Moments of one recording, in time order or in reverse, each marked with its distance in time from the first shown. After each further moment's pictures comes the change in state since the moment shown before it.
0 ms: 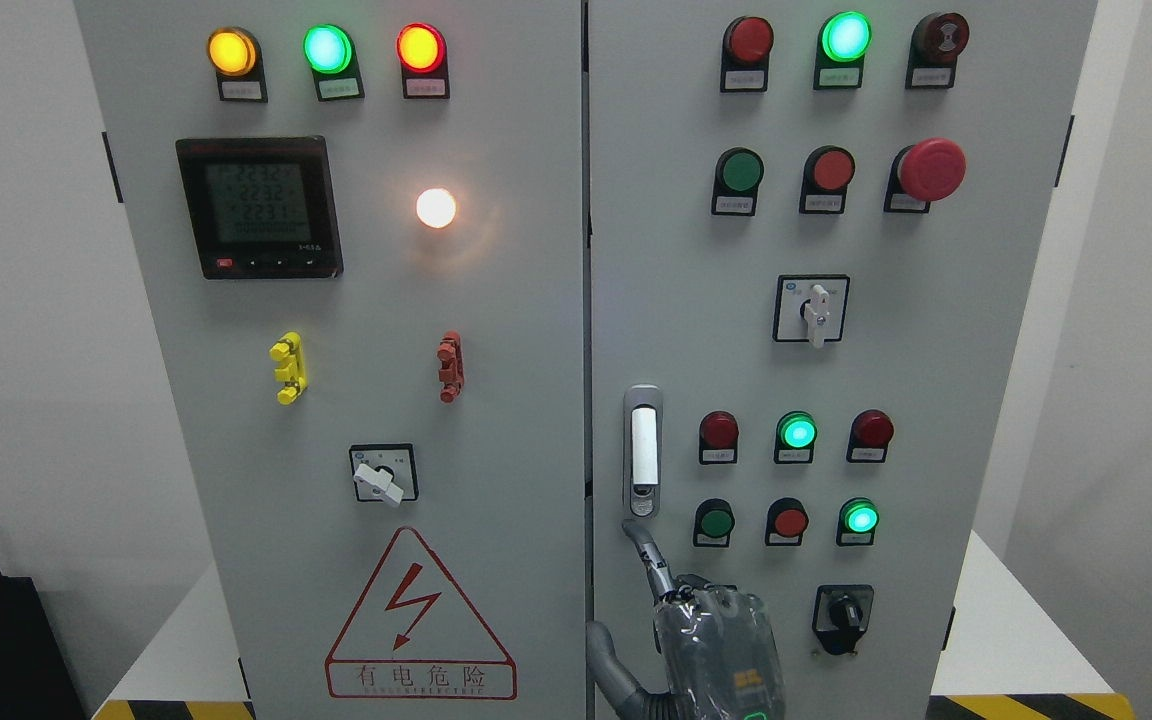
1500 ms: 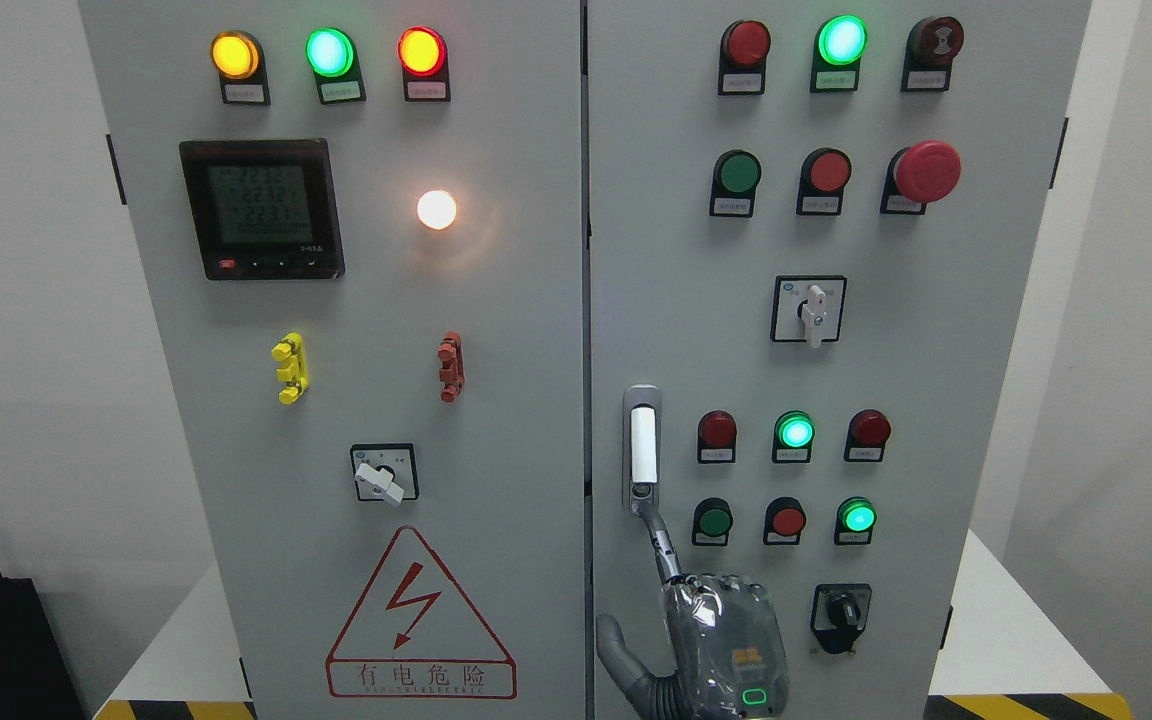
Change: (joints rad) left arm 0.000 0.000 0.000 0.000 0.000 0.000 0.000; right arm -0.058 0.000 0.002 0.016 0.062 0.176 0.156
